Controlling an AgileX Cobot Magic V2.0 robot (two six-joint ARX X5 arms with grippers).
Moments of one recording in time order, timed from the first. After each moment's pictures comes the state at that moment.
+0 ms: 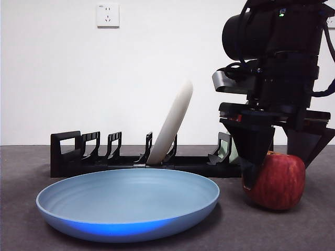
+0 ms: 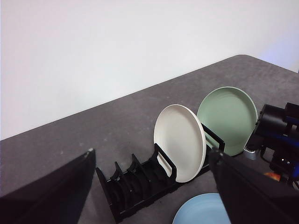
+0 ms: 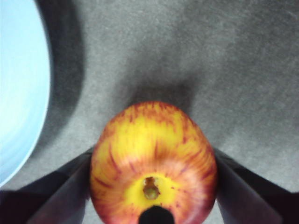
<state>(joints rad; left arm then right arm) -1.05 0.73 1.31 -0.88 -0.62 -0.09 0.57 1.62 1.03 -0.79 0.00 0.09</state>
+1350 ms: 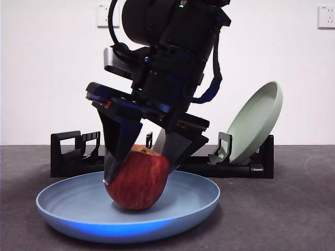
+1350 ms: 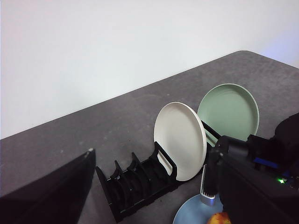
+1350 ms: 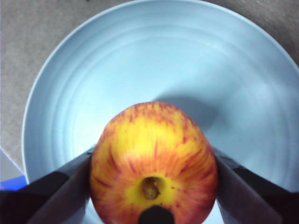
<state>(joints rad) -1.05 0.75 1.31 -0.87 -0.63 -0.09 0.89 1.82 1.24 -0.59 -0.13 0.11</state>
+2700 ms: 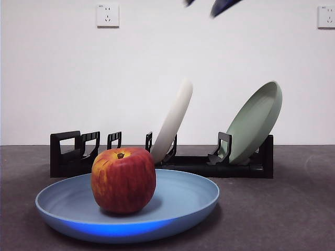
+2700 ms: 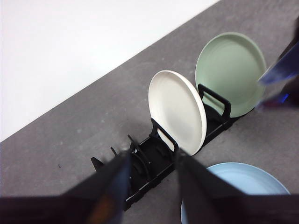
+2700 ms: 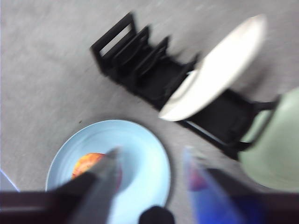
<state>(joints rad) -1.05 0.97 1.31 -0.84 -0.62 0.01 0.80 1.22 1.26 -0.72 0.10 0.08</state>
